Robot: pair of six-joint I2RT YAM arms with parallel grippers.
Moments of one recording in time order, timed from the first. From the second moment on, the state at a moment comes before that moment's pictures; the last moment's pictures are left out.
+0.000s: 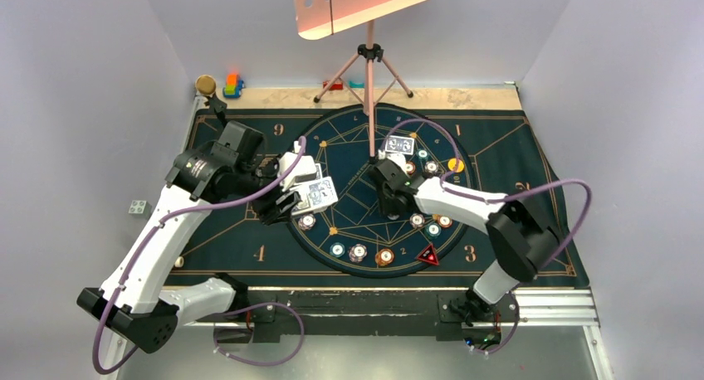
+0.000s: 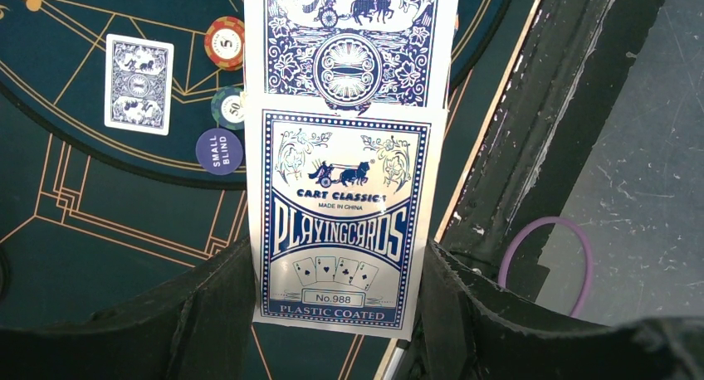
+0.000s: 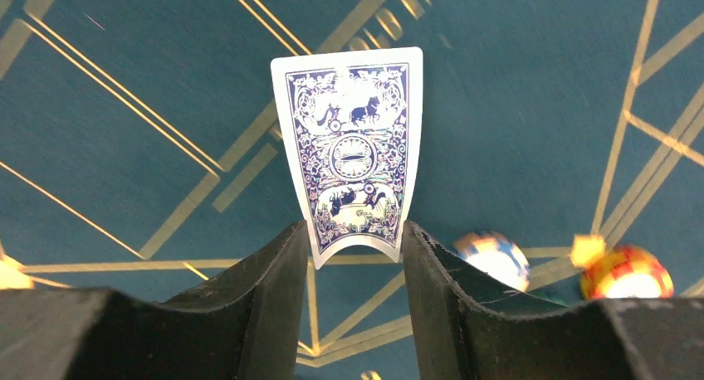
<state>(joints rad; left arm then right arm) -0.46 1.13 1.38 -1.30 0.43 0.61 0.77 1.65 1.04 -0.50 0.35 0.56</state>
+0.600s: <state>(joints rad) -0.46 1.14 1.41 -1.33 0.44 0.61 0.77 1.43 0.92 -0.76 0.39 0.67</state>
